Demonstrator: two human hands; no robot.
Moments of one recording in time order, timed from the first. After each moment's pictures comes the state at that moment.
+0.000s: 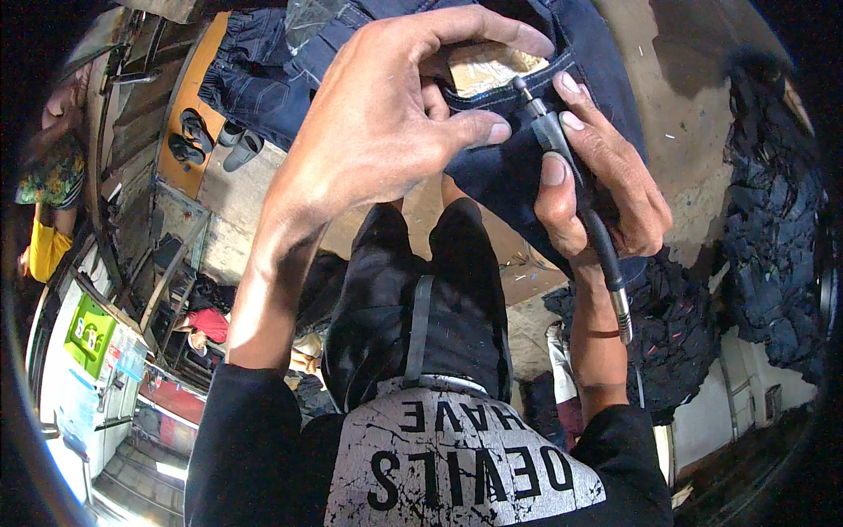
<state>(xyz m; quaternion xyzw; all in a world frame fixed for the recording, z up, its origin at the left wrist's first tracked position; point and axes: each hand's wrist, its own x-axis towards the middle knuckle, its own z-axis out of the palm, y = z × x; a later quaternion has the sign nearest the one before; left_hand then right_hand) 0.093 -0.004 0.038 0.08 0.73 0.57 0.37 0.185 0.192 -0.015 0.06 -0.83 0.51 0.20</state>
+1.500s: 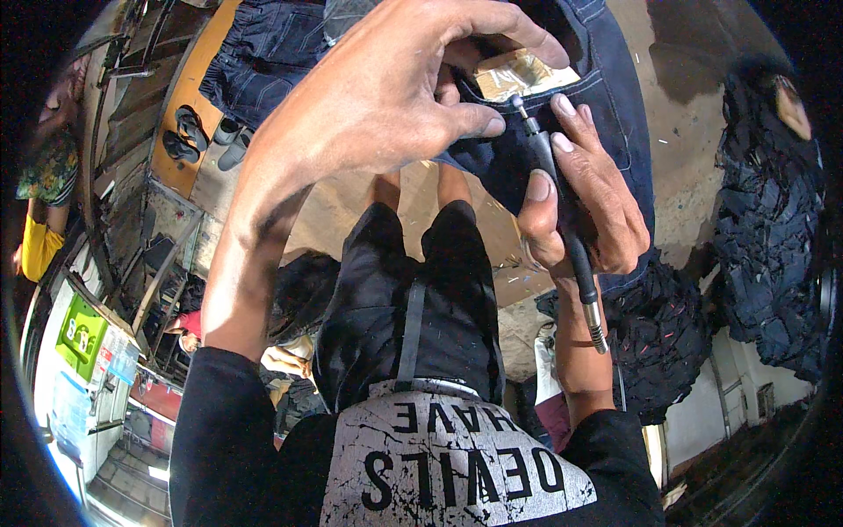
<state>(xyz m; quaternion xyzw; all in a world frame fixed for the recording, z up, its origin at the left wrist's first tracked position) 0.051 -0.036 0.031 0.17 0.65 0.57 0.48 0.197 0.158 -0.010 0.07 -0.86 0.46 0.19</state>
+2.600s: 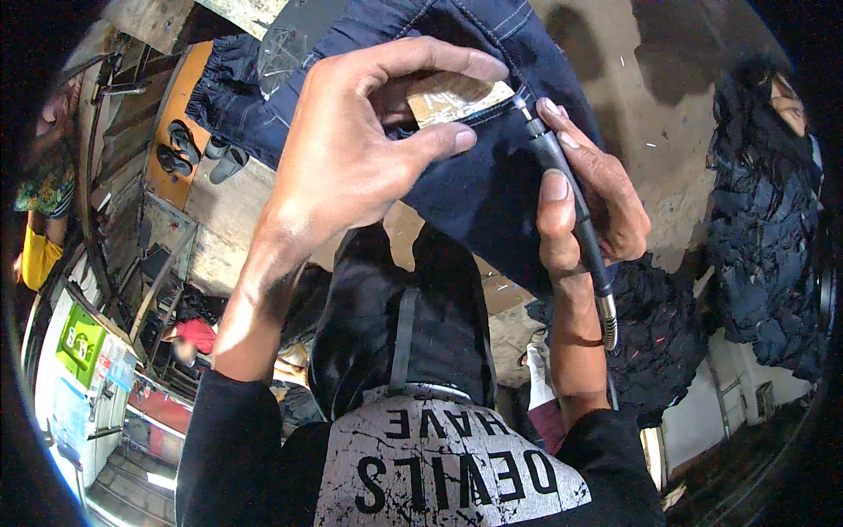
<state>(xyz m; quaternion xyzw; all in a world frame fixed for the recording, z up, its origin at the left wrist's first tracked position) 0.097 0.012 0.012 0.01 0.68 0.66 0.30 0.180 0.223 -0.015 0.01 -0.79 0.59 0.13</state>
